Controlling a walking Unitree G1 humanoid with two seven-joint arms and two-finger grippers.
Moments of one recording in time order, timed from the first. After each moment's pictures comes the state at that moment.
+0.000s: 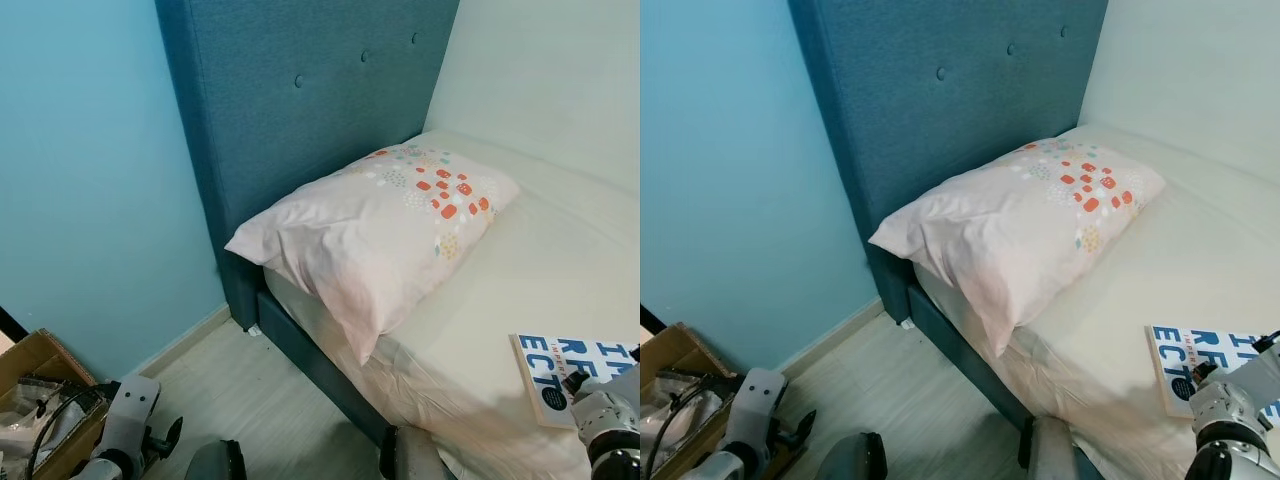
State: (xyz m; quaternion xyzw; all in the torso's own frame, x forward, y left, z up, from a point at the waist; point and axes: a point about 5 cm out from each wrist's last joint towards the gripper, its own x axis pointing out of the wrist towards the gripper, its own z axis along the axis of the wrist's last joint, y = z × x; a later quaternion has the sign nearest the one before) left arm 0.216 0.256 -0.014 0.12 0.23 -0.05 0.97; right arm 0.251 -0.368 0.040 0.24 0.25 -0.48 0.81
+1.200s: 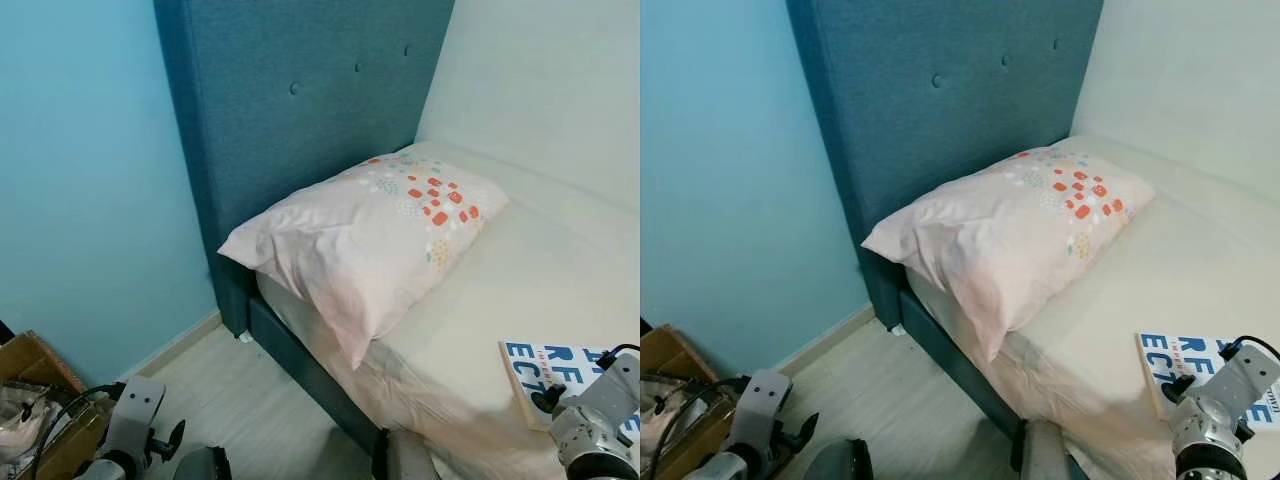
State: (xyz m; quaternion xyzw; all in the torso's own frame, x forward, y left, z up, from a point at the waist) left arm 0.214 0.253 -0.018 0.12 0.24 -0.05 0.96; right arm 0.240 -0.348 0.021 0.17 0.28 -0.47 0.82
